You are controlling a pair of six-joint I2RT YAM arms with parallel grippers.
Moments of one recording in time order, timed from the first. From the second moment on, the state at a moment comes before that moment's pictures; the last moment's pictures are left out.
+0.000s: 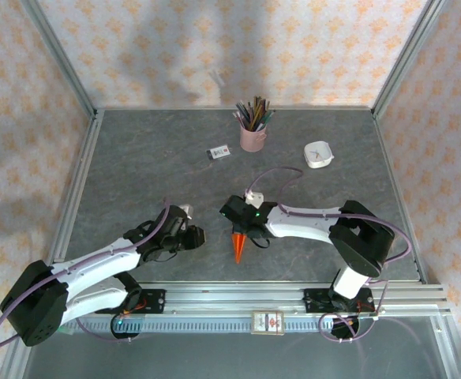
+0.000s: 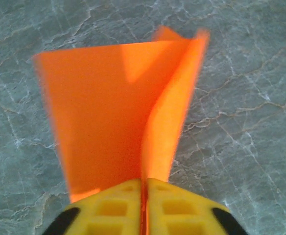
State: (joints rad) left arm -0.65 1.04 0.38 -0.22 0.13 -0.80; right arm 0.99 1.67 0.96 -0.50 0.31 1.05
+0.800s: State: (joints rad) left arm -0.46 0.96 0.49 -0.21 0.08 -0.85; right arm 0.92 1.52 0.69 0.23 0.05 1.06
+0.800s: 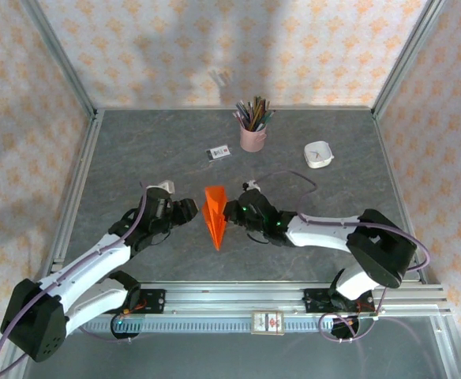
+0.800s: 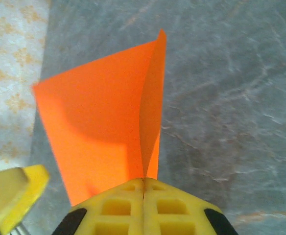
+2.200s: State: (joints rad) left arm -0.70 1.36 0.61 -0.06 0.15 -0.92; right arm 0.91 1.60 0.46 0.50 0.04 1.12
